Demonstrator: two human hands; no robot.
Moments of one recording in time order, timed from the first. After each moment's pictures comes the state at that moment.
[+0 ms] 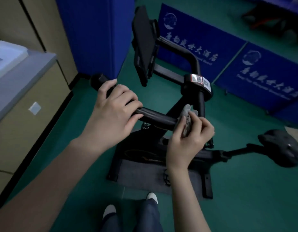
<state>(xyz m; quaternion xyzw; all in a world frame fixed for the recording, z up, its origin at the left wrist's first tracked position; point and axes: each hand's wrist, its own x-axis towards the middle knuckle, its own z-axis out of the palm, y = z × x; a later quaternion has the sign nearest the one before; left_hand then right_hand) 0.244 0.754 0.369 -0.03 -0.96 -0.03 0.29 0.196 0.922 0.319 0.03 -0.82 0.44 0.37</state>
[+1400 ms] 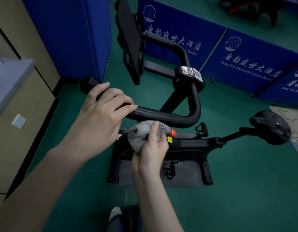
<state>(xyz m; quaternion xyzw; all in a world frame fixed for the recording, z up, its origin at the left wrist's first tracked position) 0.245 0.728 0.366 -0.14 -0.96 -0.04 0.26 0.240 0.847 0.319 -0.23 -0.40 0.89 0.02</state>
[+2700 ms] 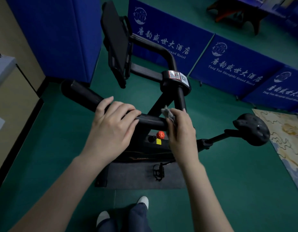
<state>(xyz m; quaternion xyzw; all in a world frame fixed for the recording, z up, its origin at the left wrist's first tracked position) 0.229 0.780 0.342 -0.07 -0.94 -0.13 0.30 0.179 0.968 0.336 0.20 -0.91 0.32 0.17</state>
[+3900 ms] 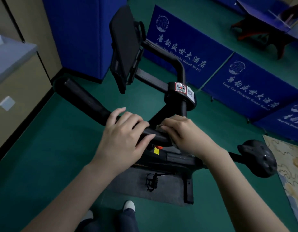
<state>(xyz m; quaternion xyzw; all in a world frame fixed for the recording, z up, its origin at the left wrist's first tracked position) 0.216 0.827 0.344 0.01 -0.95 -0.16 0.25 0.097 0.993 0.382 0.49 -0.86 0.15 -0.07</state>
